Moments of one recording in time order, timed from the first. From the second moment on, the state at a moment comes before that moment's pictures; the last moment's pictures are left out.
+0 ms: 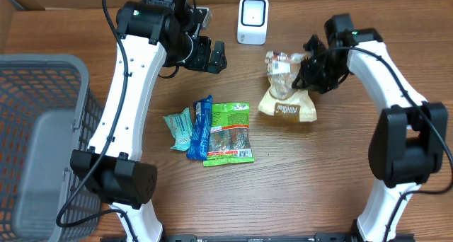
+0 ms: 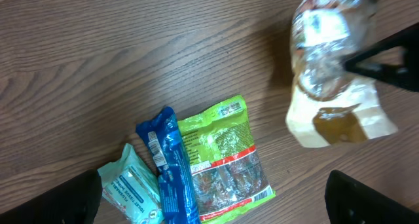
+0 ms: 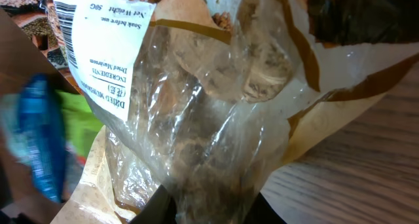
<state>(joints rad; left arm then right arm) -0.23 1.95 2.13 -1.40 0.24 -0.05 0.11 2.05 1.69 -1.07 -0.45 0.07</state>
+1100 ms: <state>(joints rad) -0.23 1.95 2.13 -1.41 0.25 -0.05 0.14 1.78 1.72 -1.10 -0.47 0.02</state>
